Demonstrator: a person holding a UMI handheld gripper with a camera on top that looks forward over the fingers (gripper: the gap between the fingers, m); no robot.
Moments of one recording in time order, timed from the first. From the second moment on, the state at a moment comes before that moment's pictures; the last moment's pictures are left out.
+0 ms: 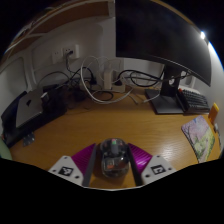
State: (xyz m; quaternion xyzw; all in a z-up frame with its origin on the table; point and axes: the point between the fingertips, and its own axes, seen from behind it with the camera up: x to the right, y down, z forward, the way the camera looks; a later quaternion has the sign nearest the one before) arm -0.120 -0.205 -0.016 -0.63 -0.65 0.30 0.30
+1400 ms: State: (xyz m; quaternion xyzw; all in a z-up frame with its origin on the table) arm -0.113 0.208 -0.005 -0.67 -0.61 0.26 0.31
